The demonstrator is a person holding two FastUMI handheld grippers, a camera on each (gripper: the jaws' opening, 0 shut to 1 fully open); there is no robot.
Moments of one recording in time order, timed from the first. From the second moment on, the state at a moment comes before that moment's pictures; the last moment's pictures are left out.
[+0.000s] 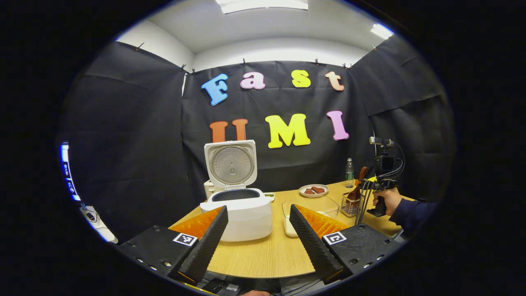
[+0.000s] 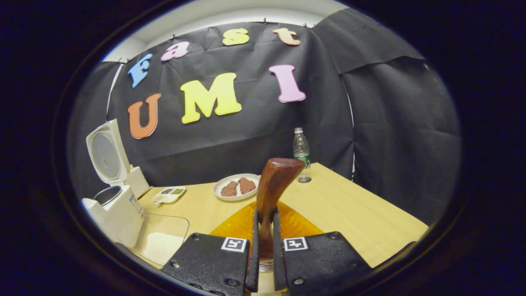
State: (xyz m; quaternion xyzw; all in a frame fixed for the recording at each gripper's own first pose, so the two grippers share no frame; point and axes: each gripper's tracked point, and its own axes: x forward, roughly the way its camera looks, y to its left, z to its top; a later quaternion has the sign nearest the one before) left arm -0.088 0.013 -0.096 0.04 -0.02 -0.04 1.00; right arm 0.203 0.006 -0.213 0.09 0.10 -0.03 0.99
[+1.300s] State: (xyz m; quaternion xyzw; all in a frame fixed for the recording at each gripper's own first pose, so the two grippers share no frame) left arm -0.117 0.084 -0.101 0.01 -0.02 0.00 1.00; right arm 0.189 0.214 -0.199 -0.02 0.08 0.06 0.99
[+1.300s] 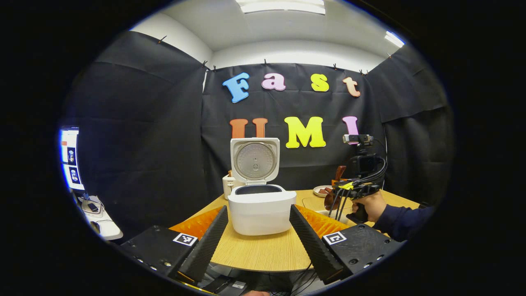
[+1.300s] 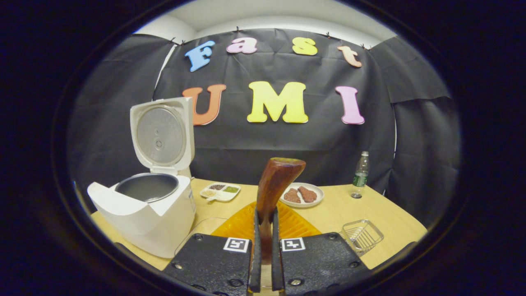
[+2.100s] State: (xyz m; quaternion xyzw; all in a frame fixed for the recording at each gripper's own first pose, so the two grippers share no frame) left arm -0.115 0.118 -0.105 0.01 -0.01 0.01 1.00; right arm 0.194 0.288 -0.250 0.00 0.13 0.14 0.98
